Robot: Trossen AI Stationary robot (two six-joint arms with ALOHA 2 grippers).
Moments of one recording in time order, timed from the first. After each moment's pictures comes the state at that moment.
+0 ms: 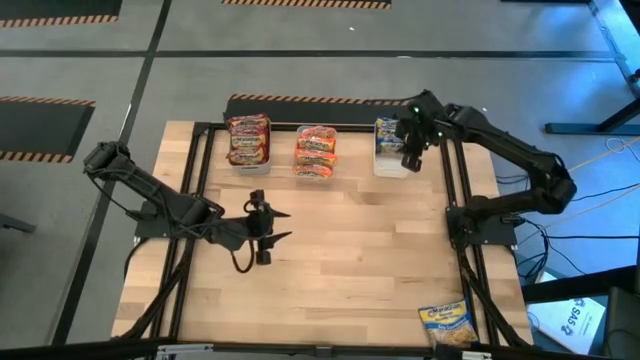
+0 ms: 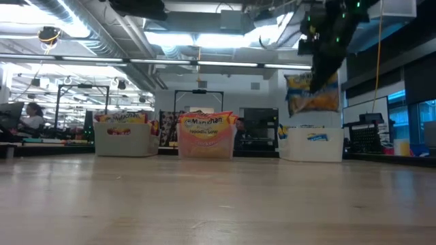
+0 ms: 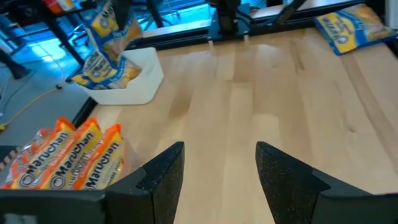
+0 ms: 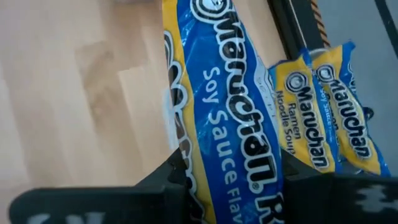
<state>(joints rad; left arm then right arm) -0.48 1.19 0.85 -0.21 -0.69 -0.12 -0.74 1.28 1.14 -0.94 -0.15 -0.45</state>
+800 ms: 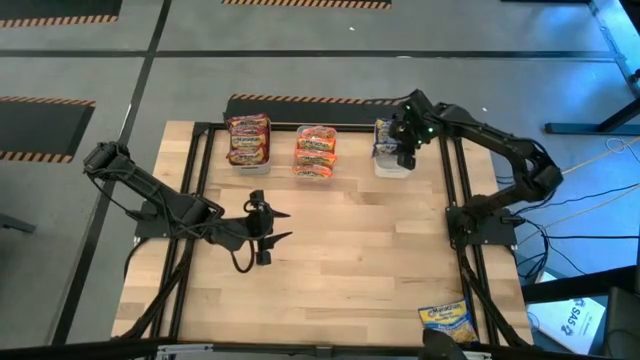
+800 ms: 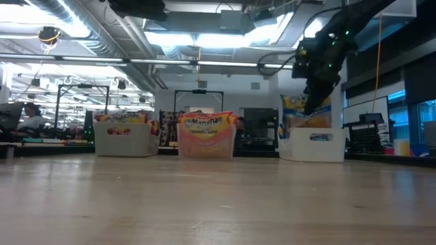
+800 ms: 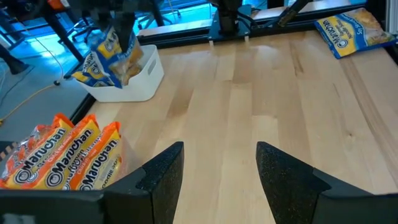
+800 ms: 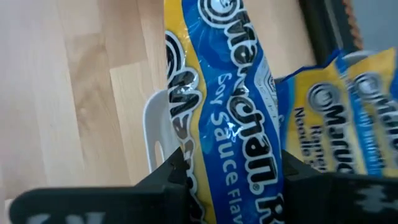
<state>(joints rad) -0.47 1.19 0.85 -0.21 -0.69 -0.15 -0.86 1.44 1.05 -0.78 -0.30 -0.61</state>
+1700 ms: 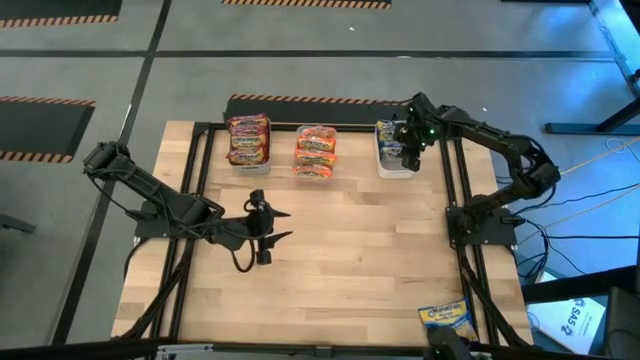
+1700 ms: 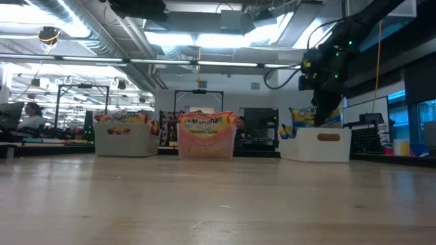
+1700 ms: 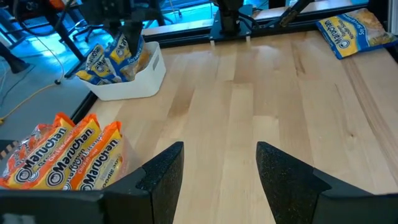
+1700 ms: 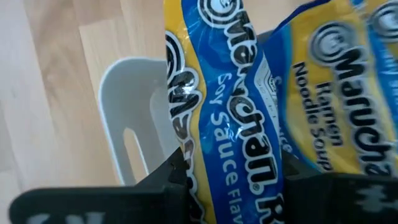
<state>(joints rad) -0.47 1.19 0.85 -0.21 -0.69 -0.15 -0.94 1.45 0.99 -0.76 -0.28 -0.66</state>
